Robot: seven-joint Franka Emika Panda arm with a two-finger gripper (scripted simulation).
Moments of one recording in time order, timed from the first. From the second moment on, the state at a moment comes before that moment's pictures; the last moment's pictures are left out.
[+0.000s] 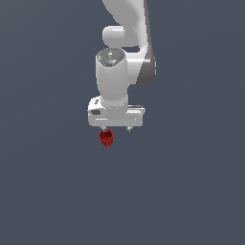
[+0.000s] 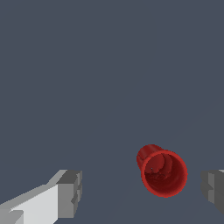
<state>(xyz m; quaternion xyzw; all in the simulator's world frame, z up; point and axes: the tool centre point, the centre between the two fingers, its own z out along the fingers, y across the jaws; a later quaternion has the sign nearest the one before) 0.007 -0.024 0.188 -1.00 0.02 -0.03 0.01</state>
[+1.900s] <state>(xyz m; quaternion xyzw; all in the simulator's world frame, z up) -0.039 -0.082 0.102 -0.94 -0.33 0.00 0.00</state>
